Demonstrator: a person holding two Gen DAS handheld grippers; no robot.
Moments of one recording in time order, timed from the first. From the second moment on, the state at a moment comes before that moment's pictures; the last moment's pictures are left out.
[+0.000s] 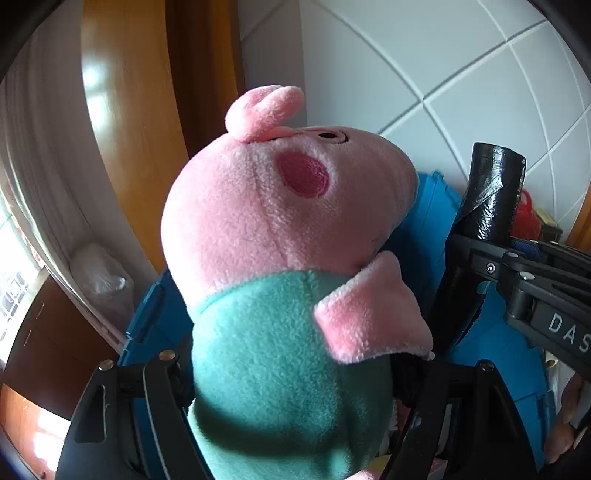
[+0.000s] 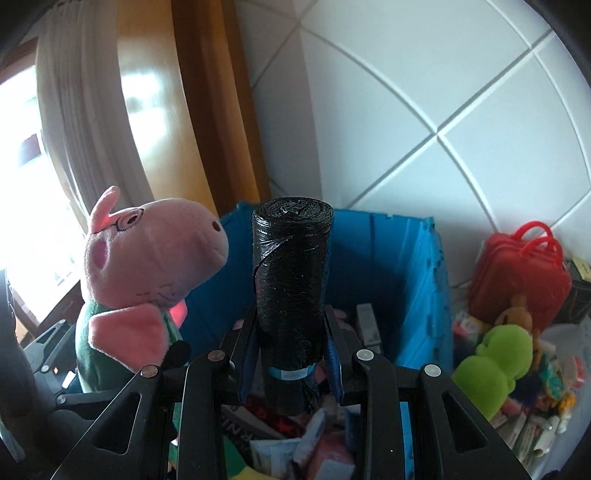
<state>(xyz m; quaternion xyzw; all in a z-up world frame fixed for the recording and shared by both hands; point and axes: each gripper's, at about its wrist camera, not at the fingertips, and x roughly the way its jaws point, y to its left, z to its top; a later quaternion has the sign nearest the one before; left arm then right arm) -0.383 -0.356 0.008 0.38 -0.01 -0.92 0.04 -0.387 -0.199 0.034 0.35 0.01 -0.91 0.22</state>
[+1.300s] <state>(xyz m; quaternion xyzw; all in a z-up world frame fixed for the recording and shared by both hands) -0.451 -0.324 -0.075 0.47 -0.06 -0.88 -0.01 -0.467 -0.220 -0.060 0.44 0.07 -0.89 0.12</state>
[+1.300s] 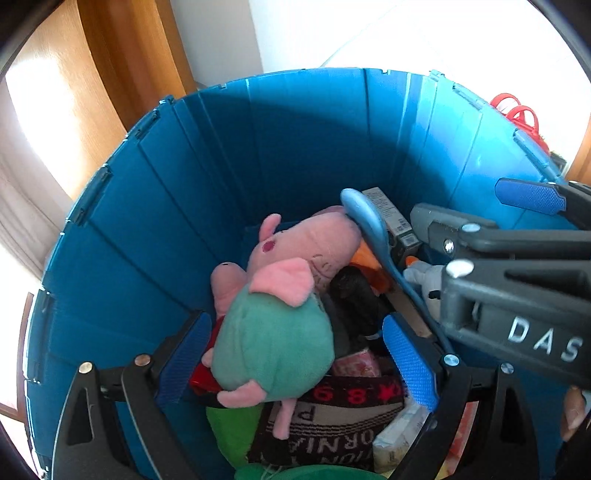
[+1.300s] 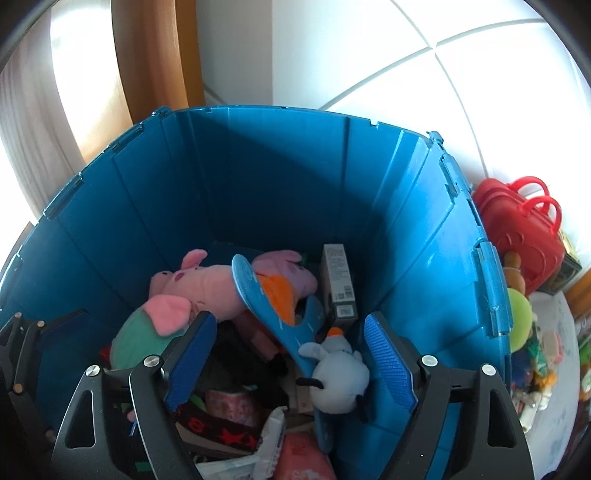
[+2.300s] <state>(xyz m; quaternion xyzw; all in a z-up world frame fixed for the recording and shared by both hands) -0.269 -0.181 0.053 0.34 -0.04 -0.94 -0.03 -0.292 -0.011 0.055 0.33 0.00 -0.93 0.15</state>
